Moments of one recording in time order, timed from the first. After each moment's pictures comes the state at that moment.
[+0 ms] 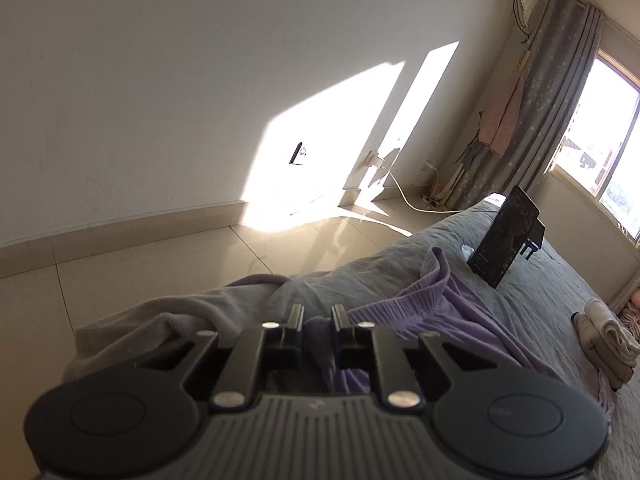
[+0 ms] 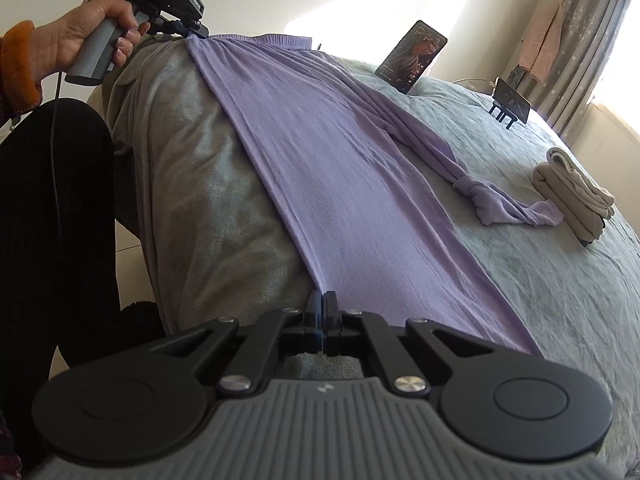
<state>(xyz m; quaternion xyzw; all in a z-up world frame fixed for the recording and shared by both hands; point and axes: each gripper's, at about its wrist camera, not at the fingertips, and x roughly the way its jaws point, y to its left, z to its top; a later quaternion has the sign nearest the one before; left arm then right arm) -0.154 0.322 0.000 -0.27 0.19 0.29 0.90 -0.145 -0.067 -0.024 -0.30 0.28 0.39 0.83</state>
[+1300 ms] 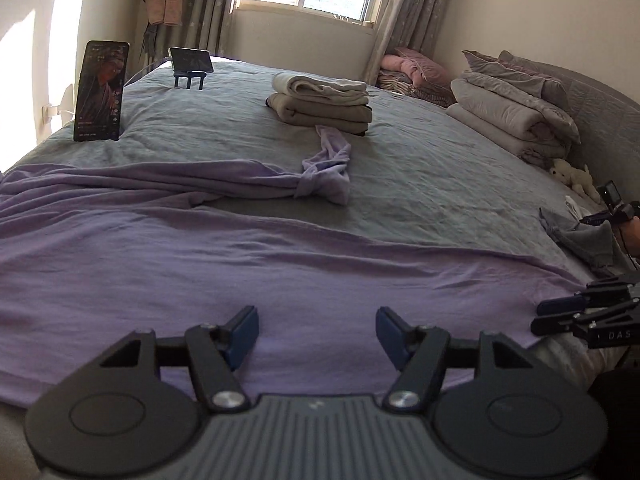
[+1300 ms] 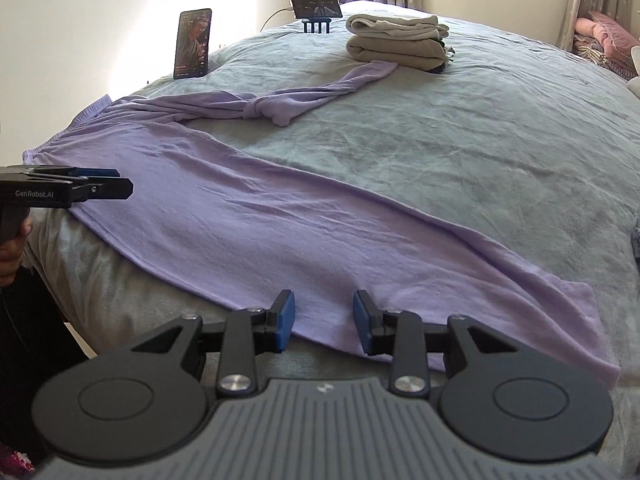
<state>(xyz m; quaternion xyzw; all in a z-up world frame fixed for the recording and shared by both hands) -0.099 0.085 -0.017 -0.04 0.33 -0.17 0.93 -0.099 -0.206 -0.014 -0.04 0.40 0.21 0.89</state>
